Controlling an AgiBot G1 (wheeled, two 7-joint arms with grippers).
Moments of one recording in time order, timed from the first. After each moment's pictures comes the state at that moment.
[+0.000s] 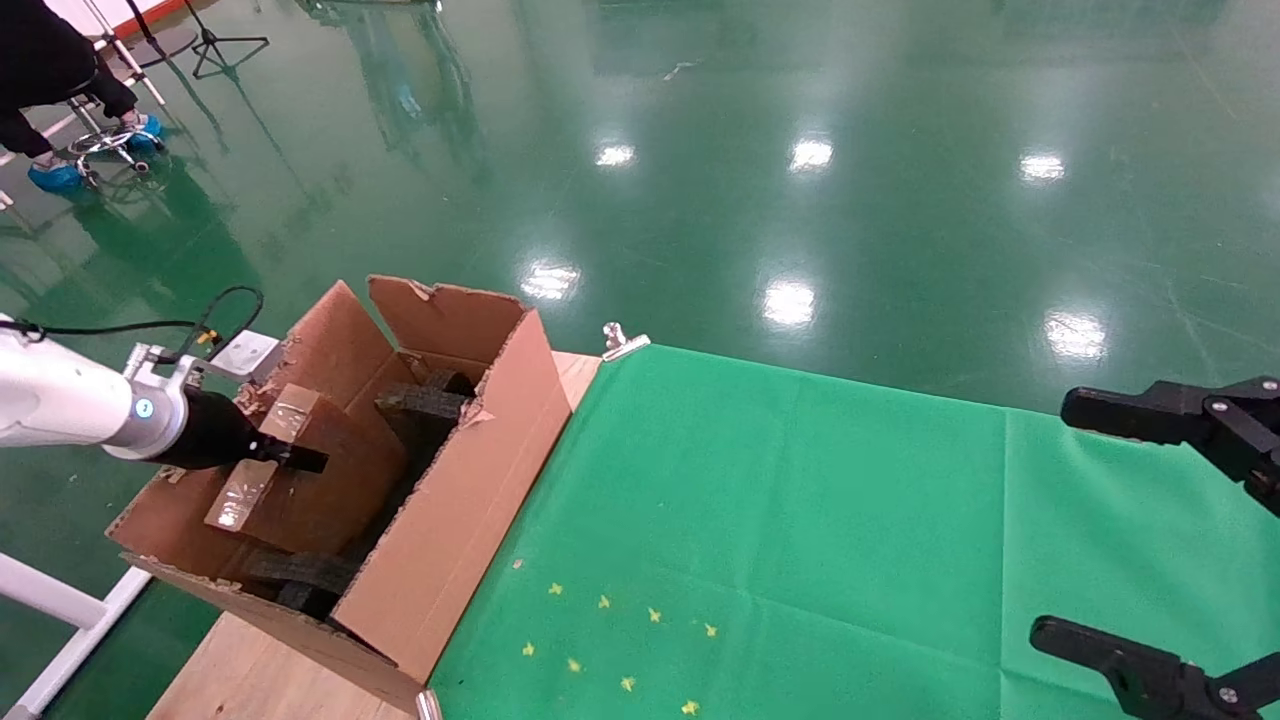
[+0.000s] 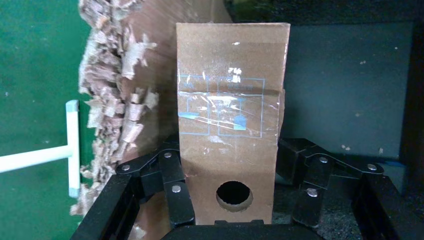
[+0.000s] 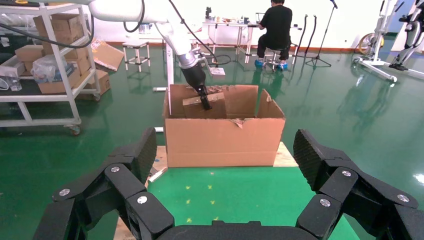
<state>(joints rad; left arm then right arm) -1.71 0.79 1.04 -0.02 1.72 0.92 -0.63 1.09 -0.59 -0.33 1.26 -0.69 -1.47 0.16</state>
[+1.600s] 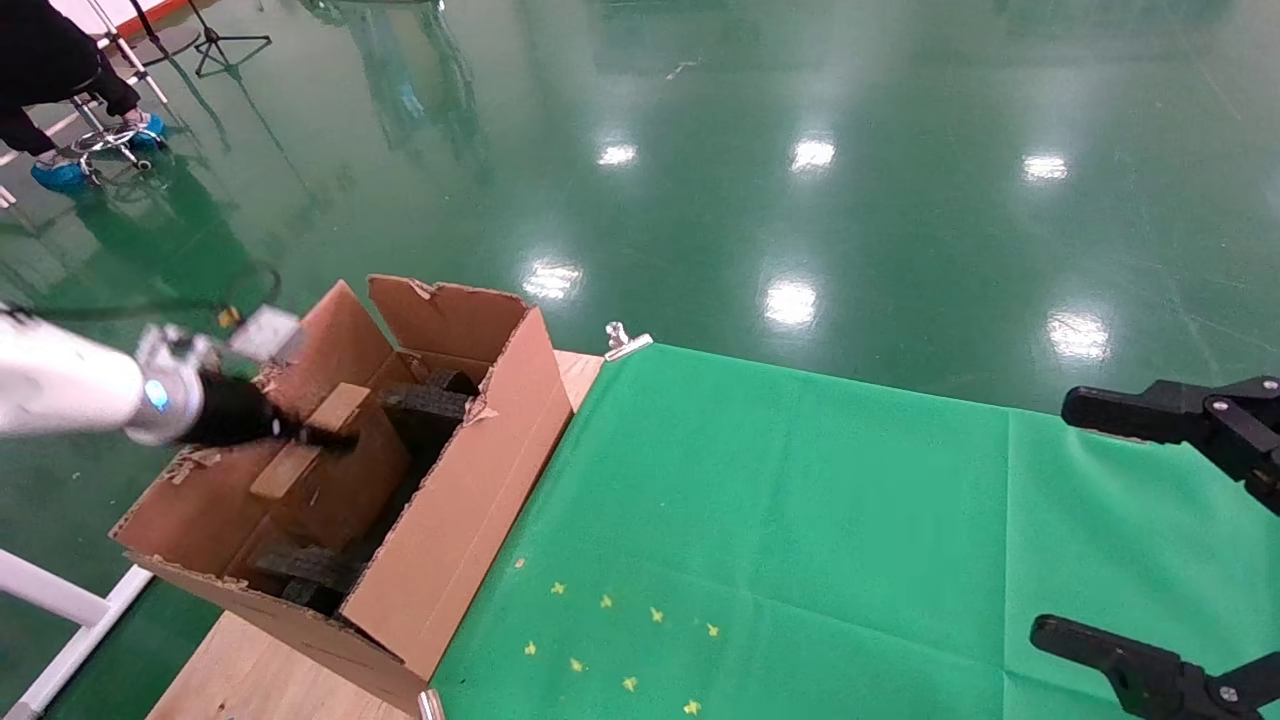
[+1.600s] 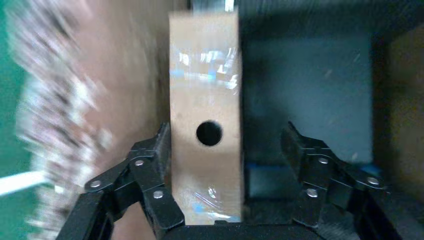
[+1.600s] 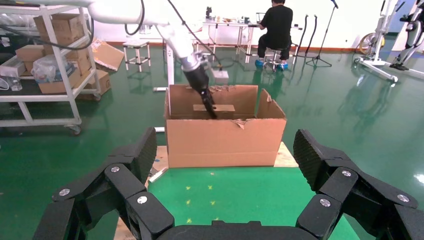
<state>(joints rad) -1.71 0.76 0.98 -0.09 1.65 0.93 -0.56 1.09 -0.59 -0.33 1.26 -0.69 -1.47 0.16</state>
